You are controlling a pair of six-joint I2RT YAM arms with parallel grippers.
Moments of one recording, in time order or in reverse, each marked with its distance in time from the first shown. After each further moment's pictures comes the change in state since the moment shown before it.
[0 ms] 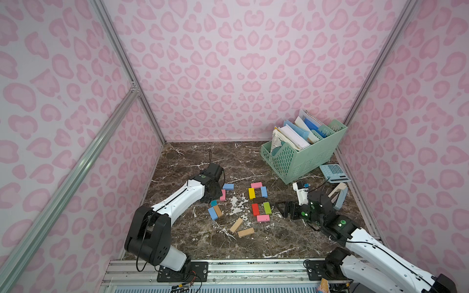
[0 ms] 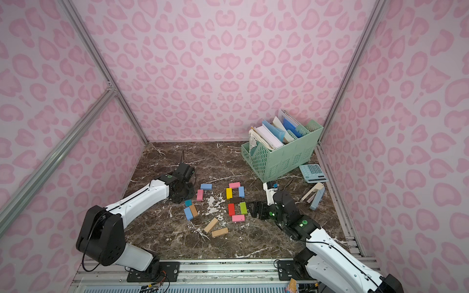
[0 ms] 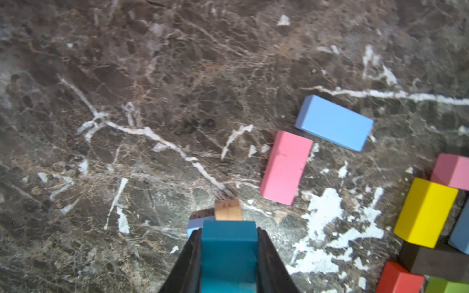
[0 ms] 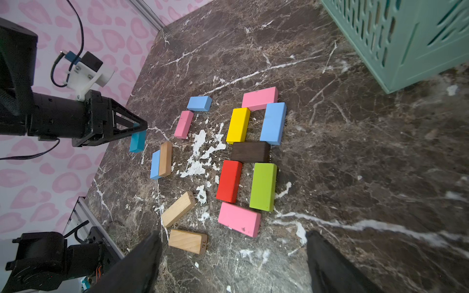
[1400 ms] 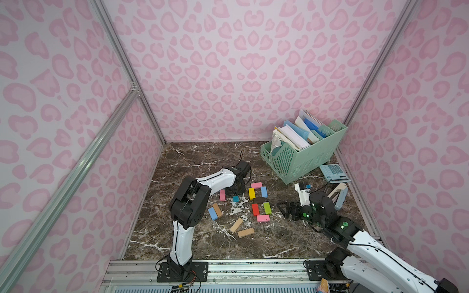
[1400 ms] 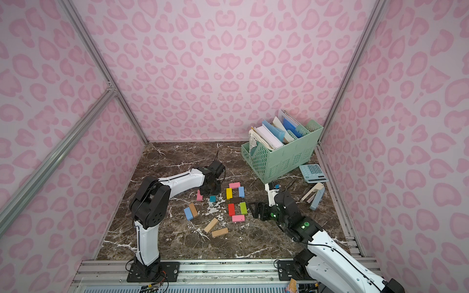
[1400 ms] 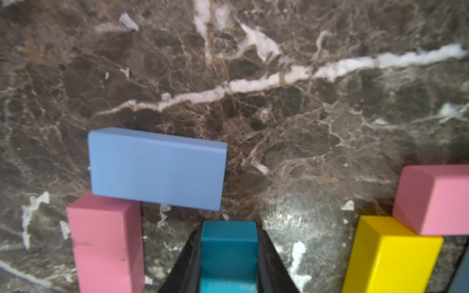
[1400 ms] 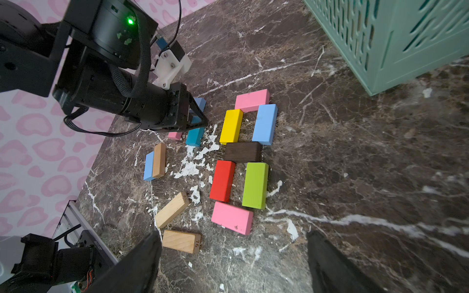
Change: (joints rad) left arm -0.144 0.481 0.334 0.050 0.029 0.034; right arm 0.000 -0.036 -0.006 -0.032 0.032 -0.011
